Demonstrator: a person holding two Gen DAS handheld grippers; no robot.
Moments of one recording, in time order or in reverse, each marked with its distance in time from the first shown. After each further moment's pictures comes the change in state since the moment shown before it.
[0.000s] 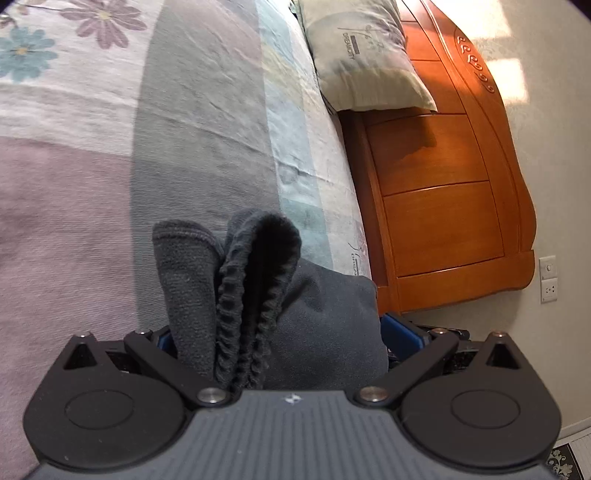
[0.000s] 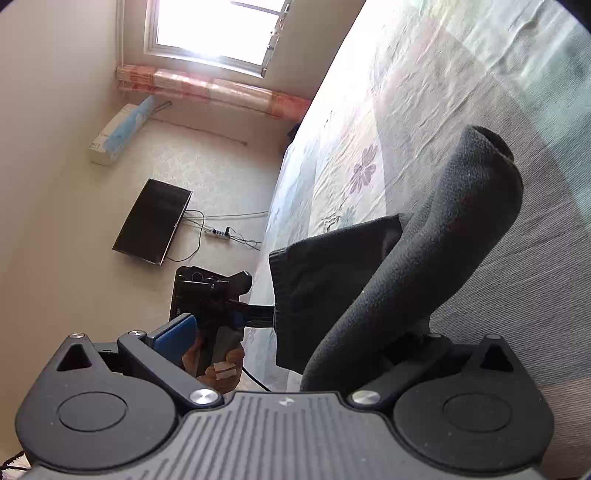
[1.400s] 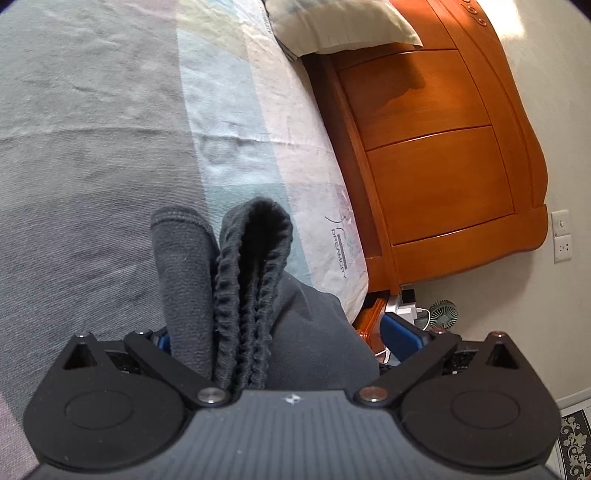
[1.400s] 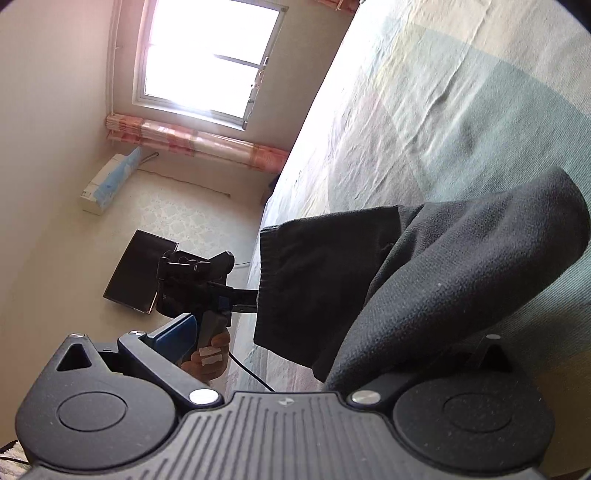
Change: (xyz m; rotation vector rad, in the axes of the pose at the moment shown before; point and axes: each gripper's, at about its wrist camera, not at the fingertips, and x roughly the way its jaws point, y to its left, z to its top) left arm 0.102 -0.062 0.041 0.118 0.154 -0.002; right arm -0.088 -0.064 0.006 0.026 -0.169 -0.044
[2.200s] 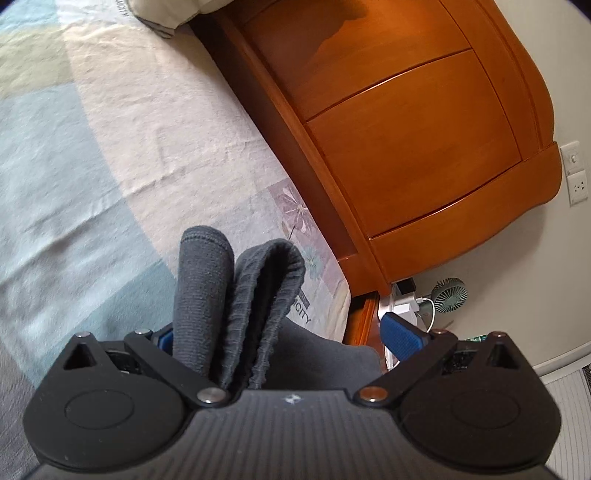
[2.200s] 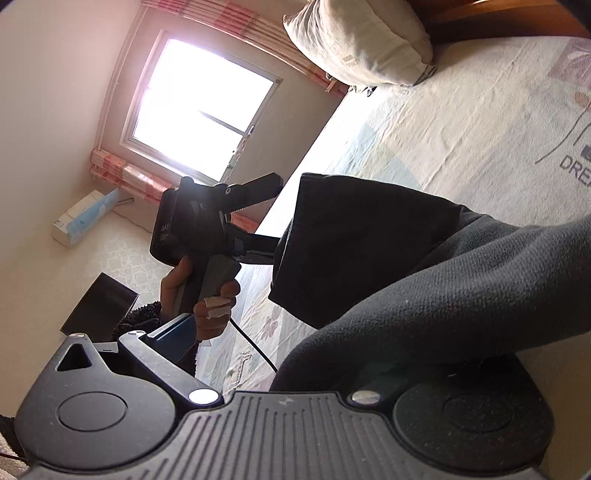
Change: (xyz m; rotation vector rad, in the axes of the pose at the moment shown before) left arm 0.176 -0.116 0.130 0.278 0.165 0.002; right arm -0.086 0.000 0.052 -0.124 -0.250 -0.153
